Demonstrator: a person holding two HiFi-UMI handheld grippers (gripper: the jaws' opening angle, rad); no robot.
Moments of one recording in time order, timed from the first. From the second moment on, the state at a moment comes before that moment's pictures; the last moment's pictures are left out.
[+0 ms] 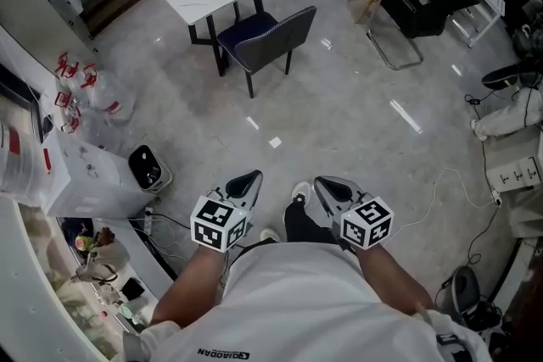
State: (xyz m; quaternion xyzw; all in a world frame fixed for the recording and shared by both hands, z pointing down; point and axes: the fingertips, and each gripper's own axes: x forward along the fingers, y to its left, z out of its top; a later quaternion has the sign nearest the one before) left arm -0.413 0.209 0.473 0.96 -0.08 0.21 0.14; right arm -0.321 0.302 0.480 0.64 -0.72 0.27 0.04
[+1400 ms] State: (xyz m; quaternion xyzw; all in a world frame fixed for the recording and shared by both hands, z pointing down) left arm -0.179 0.042 0.466 0.96 -0.12 0.22 0.13; right arm -0.079 0.125 0.471 0.62 -0.74 0.25 0.02
